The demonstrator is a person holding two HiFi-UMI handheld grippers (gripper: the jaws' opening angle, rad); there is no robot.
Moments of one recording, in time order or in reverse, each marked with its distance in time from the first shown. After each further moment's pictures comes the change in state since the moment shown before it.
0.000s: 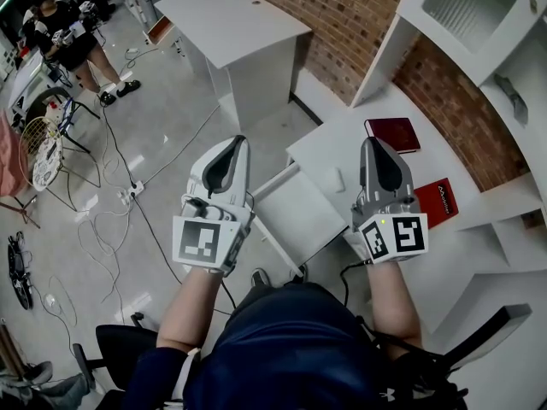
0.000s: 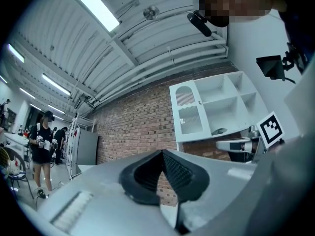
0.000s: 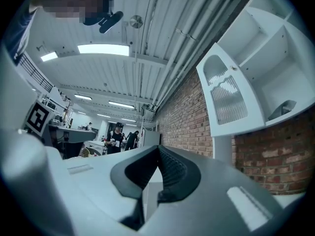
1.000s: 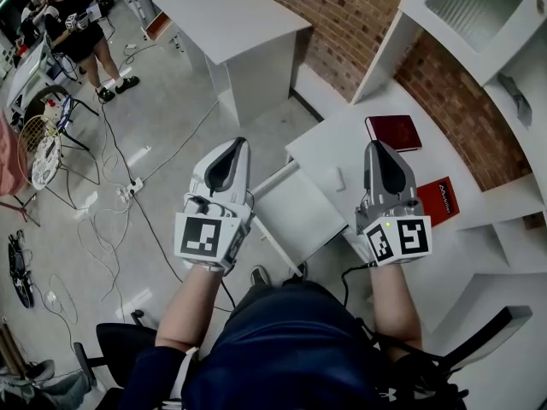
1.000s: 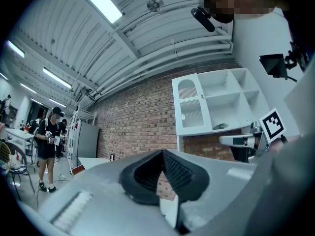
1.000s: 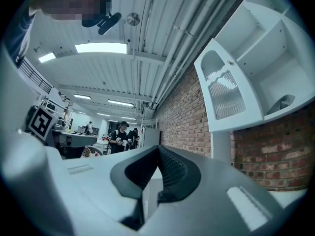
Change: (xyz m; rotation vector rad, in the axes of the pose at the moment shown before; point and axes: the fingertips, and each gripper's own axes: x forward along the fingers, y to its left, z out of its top) left arm 0.007 0.002 -0.029 -0.037 0.058 0.005; right arm -0.005 -0.010 -0.015 0.019 0.030 0.001
